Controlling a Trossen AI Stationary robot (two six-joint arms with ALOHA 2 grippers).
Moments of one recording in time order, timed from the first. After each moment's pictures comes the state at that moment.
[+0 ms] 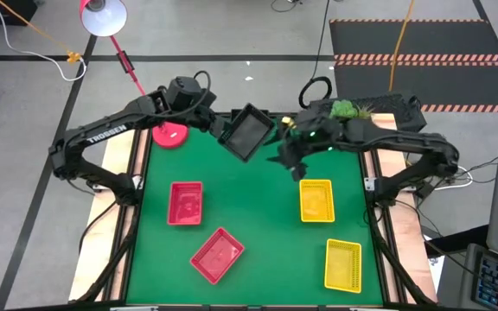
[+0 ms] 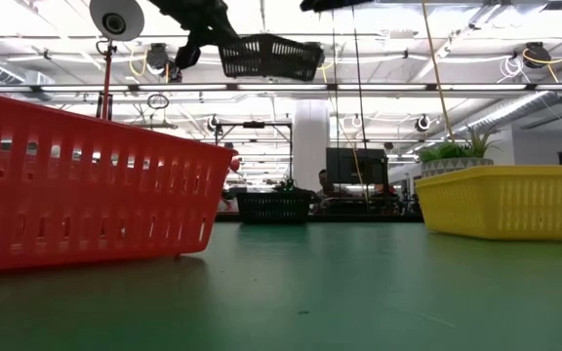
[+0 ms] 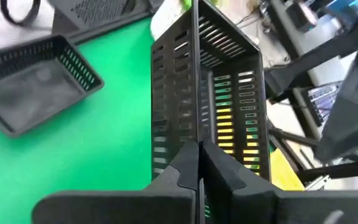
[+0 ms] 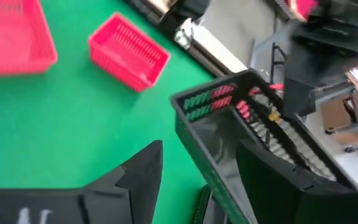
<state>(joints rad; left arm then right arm) 0.48 1.37 1.38 -0.61 0.29 -0.59 -0.13 1.40 1.45 -0.62 -0.05 -0.74</state>
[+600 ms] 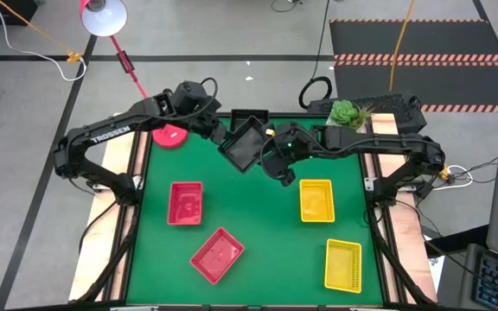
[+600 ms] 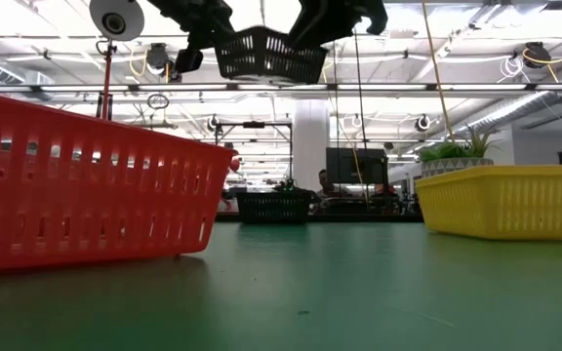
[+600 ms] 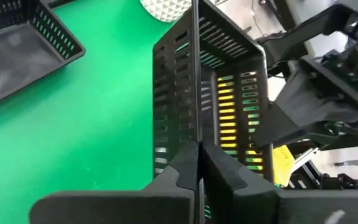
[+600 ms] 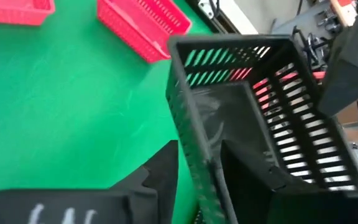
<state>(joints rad) 0.45 1.39 1.38 -0.66 0.36 -0.59 -0.10 1.53 1.45 -0.60 0.02 -0.83</state>
